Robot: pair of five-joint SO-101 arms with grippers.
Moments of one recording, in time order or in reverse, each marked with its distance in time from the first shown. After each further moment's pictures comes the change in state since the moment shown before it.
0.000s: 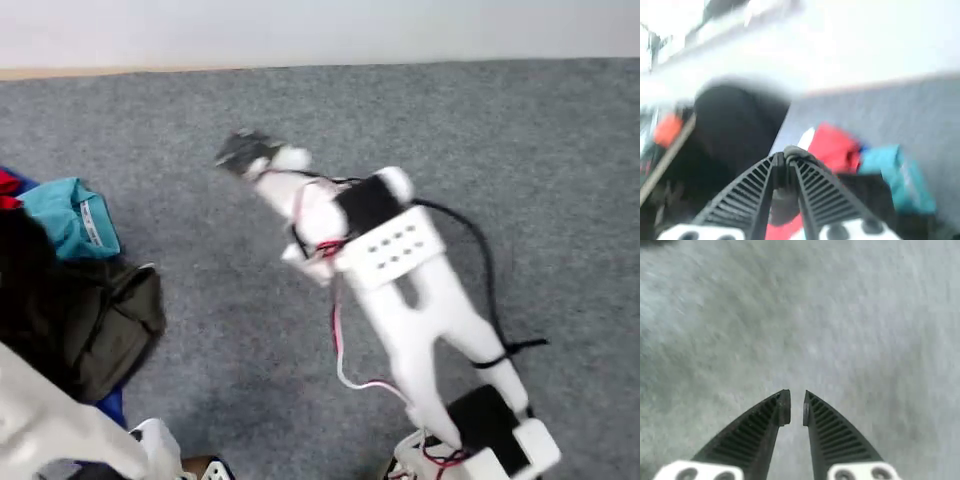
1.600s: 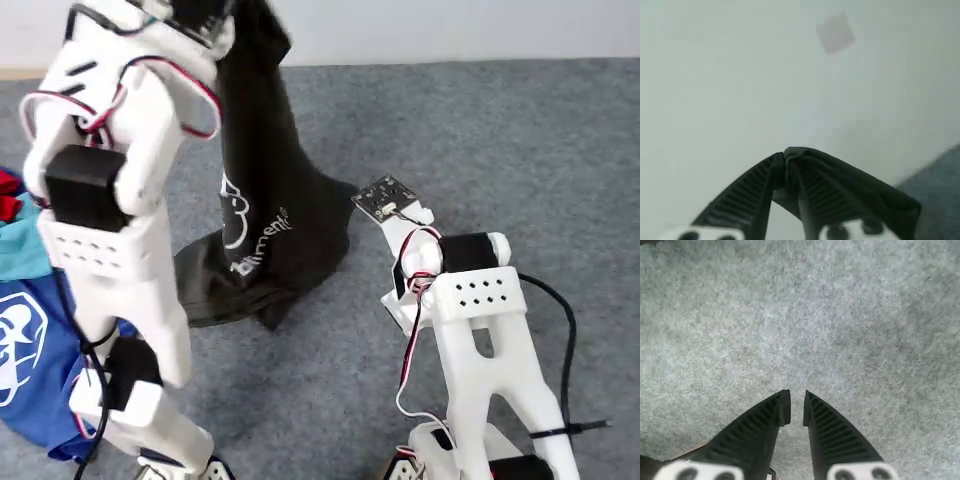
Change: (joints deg) left arm 45.6 36.4 -32.8 -14.3 3.7; right arm 19.3 -19.6 40.4 -8.7 -0.5
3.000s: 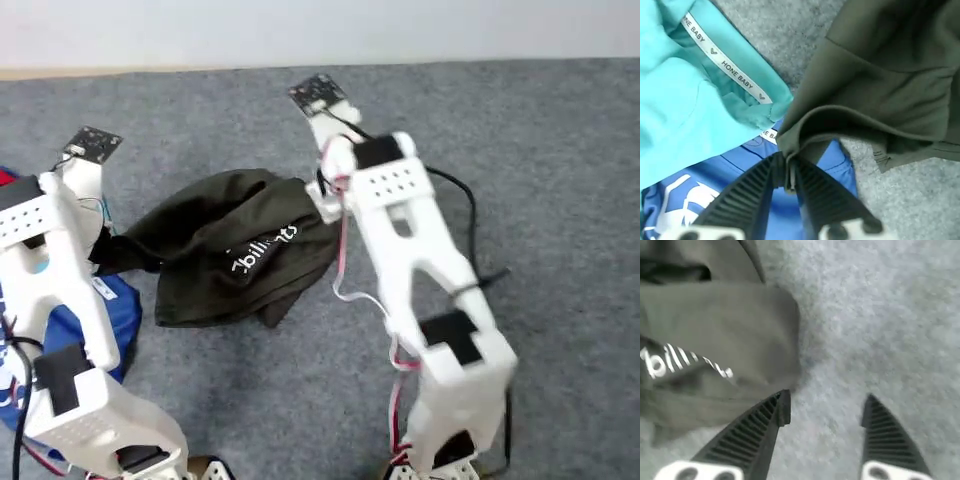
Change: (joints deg) left arm -35.8 0.1 69.1 5.7 -12.4; right arm -11.4 50.4 -55.8 -9.1 -14.4
